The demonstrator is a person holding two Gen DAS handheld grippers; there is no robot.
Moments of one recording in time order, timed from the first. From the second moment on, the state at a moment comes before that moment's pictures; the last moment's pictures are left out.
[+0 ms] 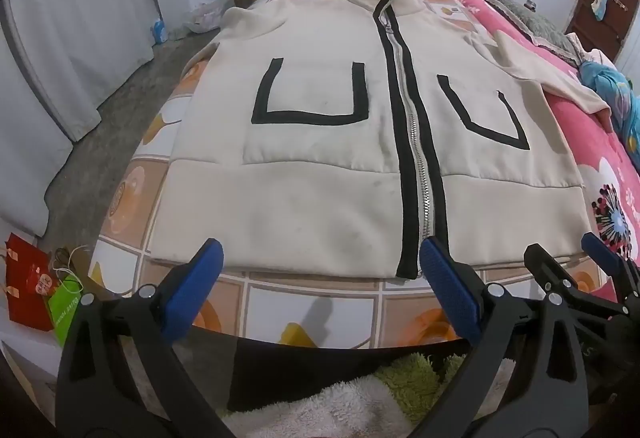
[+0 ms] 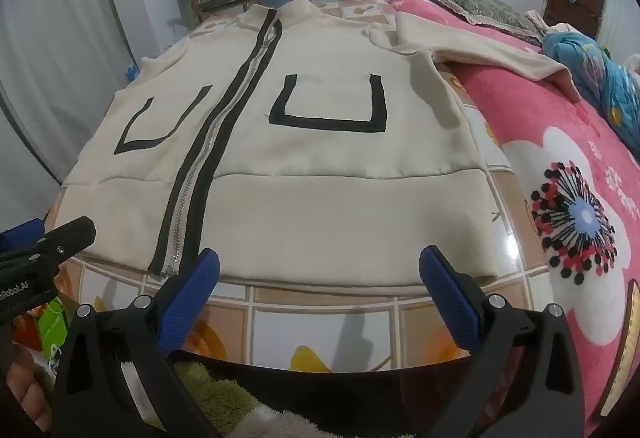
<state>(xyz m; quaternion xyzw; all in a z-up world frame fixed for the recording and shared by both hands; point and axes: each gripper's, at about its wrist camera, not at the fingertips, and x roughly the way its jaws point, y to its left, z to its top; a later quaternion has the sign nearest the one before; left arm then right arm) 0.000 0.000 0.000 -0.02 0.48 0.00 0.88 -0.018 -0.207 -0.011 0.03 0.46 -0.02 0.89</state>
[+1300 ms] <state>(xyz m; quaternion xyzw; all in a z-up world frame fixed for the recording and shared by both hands) -0.002 0.010 -0.004 -0.03 0.48 0.00 0.88 -0.017 -0.197 -0.007 0.01 0.45 -0.02 0.89</state>
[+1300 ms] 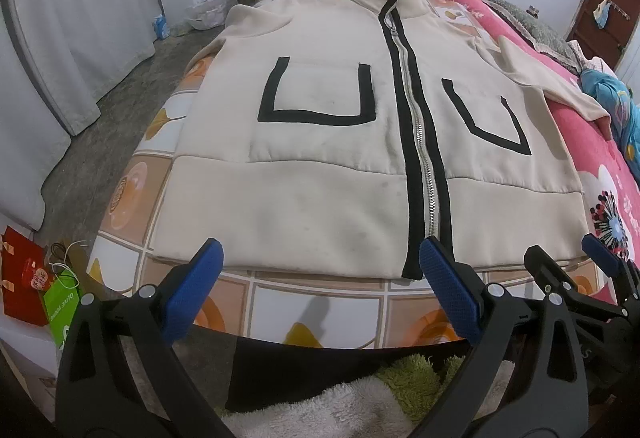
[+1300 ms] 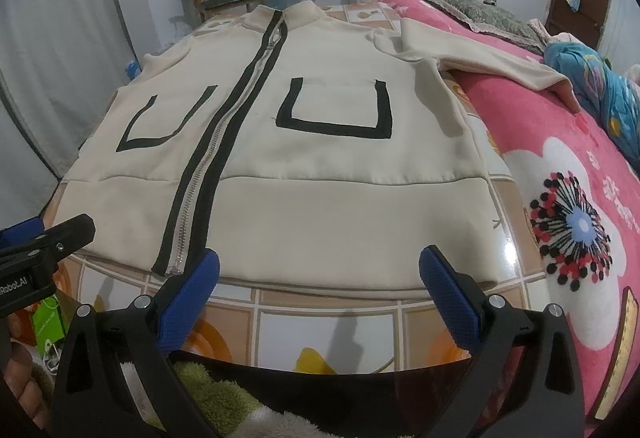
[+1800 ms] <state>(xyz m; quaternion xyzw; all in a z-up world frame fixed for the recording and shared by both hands) -0.003 0.013 0.001 -0.03 0.48 0.00 0.88 -0.017 -0.194 -0.005 0.01 0.45 -0.02 0.89</state>
